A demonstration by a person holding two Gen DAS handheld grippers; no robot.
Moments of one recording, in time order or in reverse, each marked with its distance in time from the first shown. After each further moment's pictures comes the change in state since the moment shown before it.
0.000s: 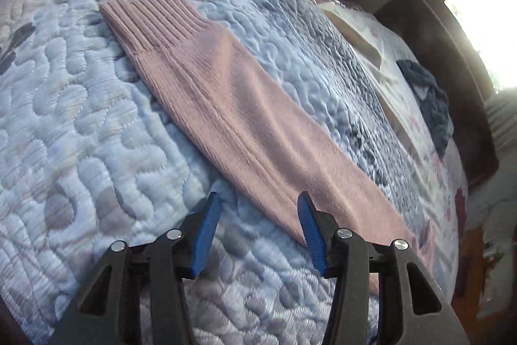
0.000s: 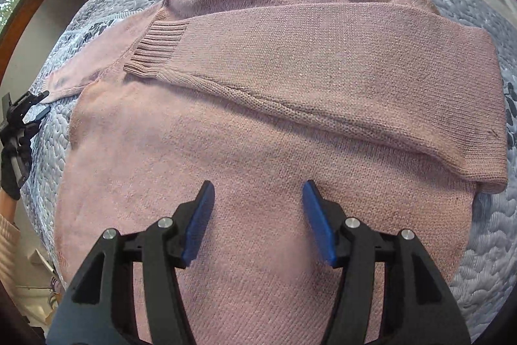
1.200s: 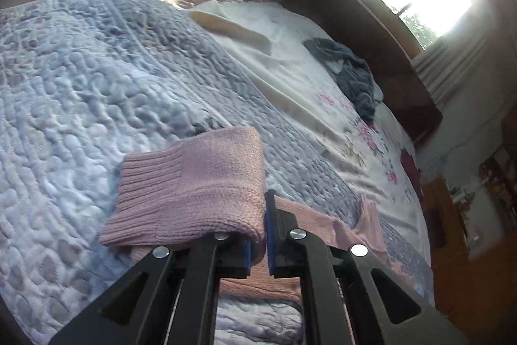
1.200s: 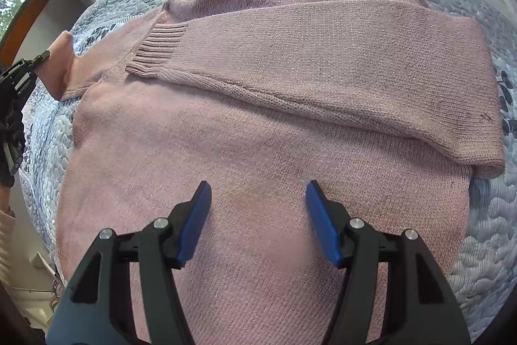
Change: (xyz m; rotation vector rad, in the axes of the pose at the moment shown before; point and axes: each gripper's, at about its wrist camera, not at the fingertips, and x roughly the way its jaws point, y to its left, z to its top) left arm -0.006 -0.157 -0.048 0.331 0.044 -0.324; right arm -0.008 -0.005 -0.011 0.016 -0.024 0.014
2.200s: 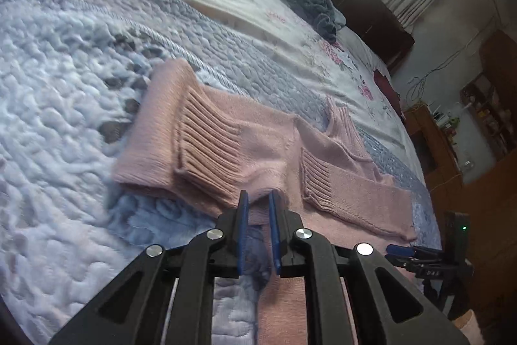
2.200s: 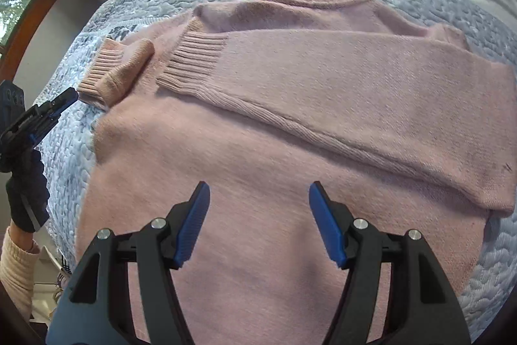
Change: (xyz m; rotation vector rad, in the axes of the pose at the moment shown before) left arm 0.003 -0.024 -0.066 0.190 0.150 0.020; right arm 0.001 0.049 0.039 -0.046 0.015 0.061
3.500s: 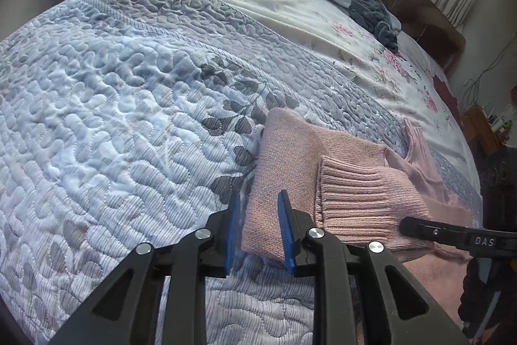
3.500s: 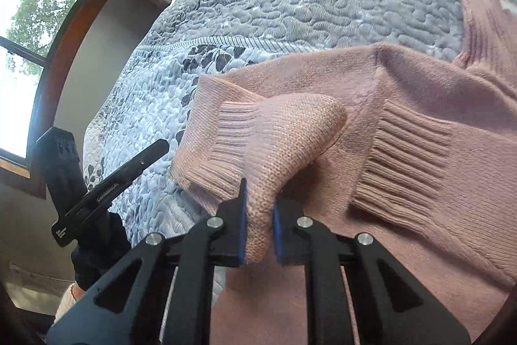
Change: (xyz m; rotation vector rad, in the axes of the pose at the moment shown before) left arm 0.023 0.044 0.034 -0.014 0.043 0.218; right arm 0.065 0.140 0.110 -0.025 0.015 0.287
